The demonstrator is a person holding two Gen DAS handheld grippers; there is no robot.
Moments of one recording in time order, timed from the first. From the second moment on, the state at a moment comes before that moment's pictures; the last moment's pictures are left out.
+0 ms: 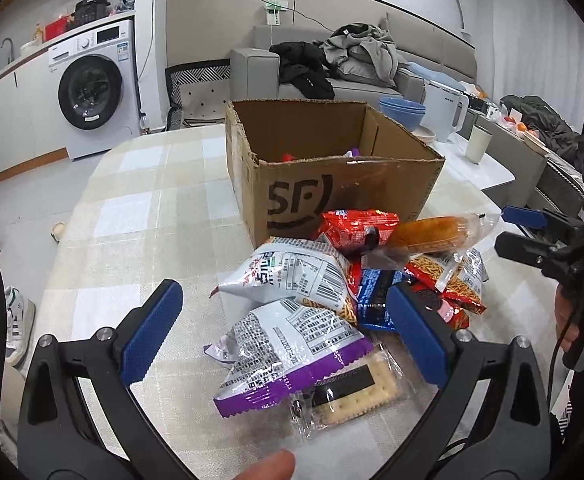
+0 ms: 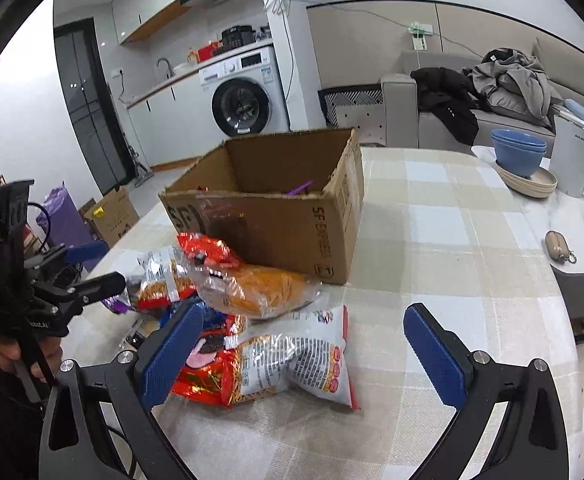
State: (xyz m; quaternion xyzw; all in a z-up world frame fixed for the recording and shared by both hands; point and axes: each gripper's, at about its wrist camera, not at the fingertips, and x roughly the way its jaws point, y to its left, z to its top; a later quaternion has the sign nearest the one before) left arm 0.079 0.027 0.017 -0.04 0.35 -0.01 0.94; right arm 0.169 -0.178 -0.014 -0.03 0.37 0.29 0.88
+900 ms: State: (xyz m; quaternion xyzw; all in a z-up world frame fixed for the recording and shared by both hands) left arm 0.104 0.033 -0.020 -0.06 0.41 -0.01 0.91; right arm 0.171 -0.154 -0.049 -0.08 0.42 0.30 0.85
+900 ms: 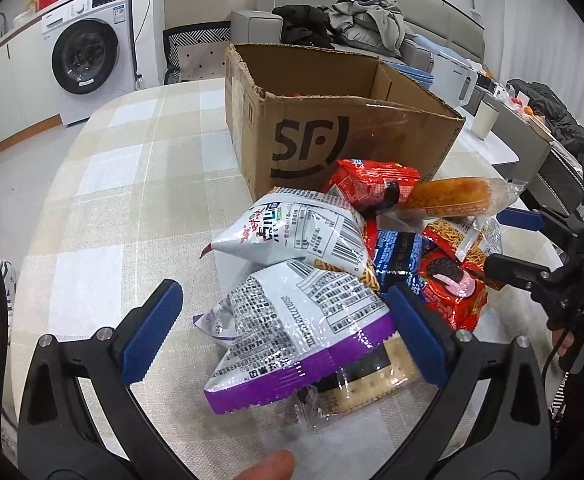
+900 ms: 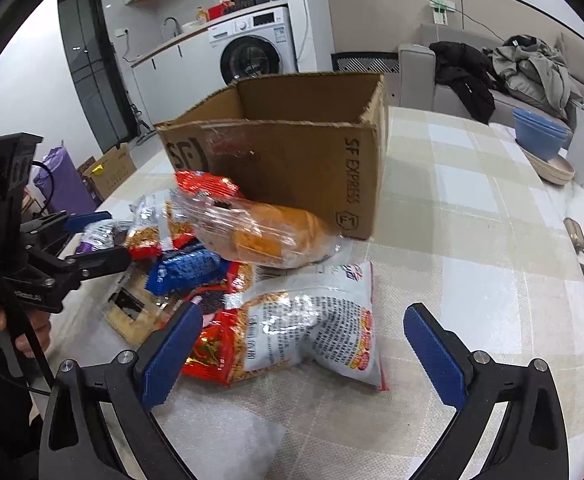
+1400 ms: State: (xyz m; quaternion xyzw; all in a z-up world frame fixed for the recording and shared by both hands) left arm 0.112 0.035 -0.032 -0.06 0.43 -0.01 0.90; right arm 0.186 -0.152 -0.074 -0.04 0.47 0.28 0.83
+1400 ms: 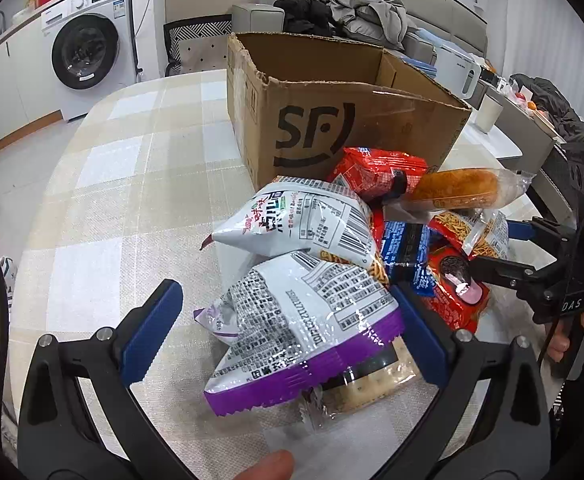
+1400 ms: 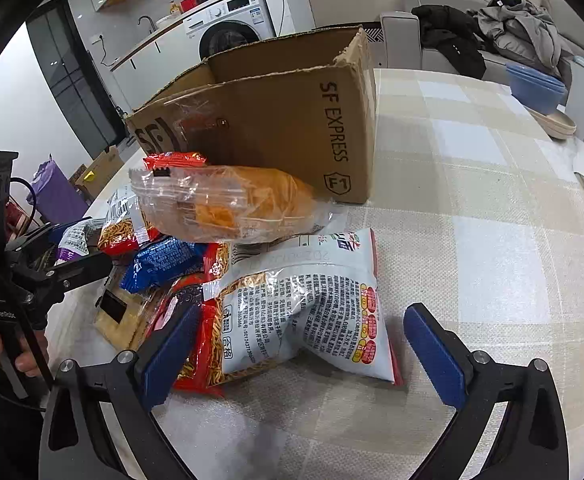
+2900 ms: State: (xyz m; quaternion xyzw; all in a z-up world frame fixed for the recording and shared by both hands) left arm 0.114 0.034 -0.040 -0.06 0.44 -0.02 0.90; right arm 0.156 -0.156 -0.043 -0.03 0.40 0.36 0.84
